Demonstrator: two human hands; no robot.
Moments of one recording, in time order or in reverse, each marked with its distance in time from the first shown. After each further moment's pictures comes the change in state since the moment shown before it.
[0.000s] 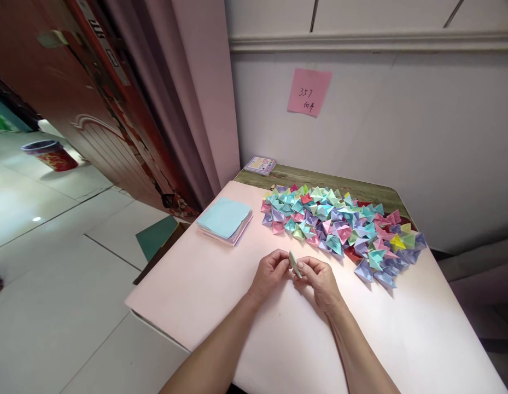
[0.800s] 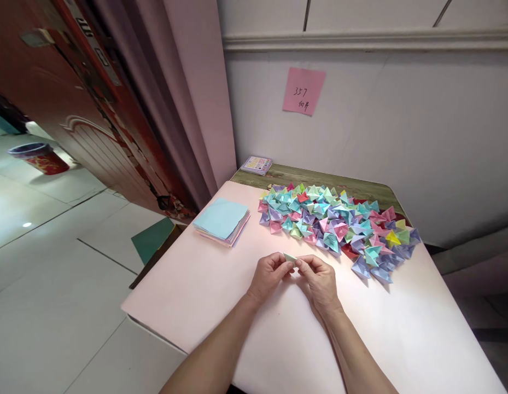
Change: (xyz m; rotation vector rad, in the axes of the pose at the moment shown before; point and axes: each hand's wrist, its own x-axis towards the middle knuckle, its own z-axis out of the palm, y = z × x) left_hand -0.002 0.011 0.004 0.005 -0.003 -0.083; right_hand -0.005 -0.003 0.014 -0.133 0.275 -0.160
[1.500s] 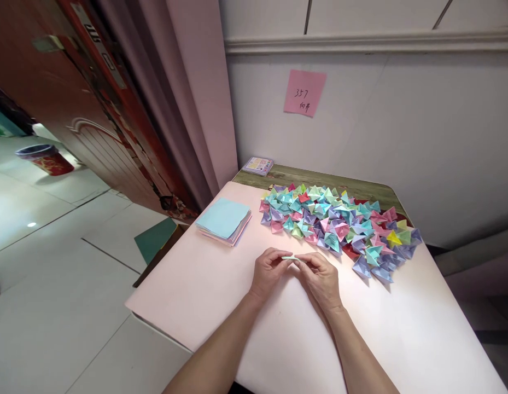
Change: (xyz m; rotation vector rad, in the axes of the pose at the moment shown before) left_hand 0.003 -0.010 -0.003 0.102 0.185 0.203; right_hand 0.008 0.008 -0.014 -0.386 -0.015 -0.332
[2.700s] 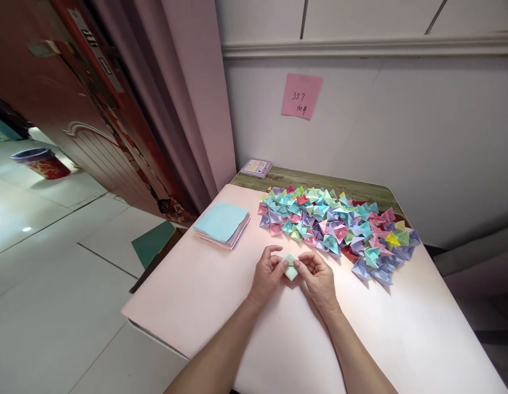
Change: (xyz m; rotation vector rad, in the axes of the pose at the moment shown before) left_hand -0.003 0.007 0.003 -0.255 -0.053 -0.234; right_hand 0.000 -0.005 0.014 0.462 0.027 0.262
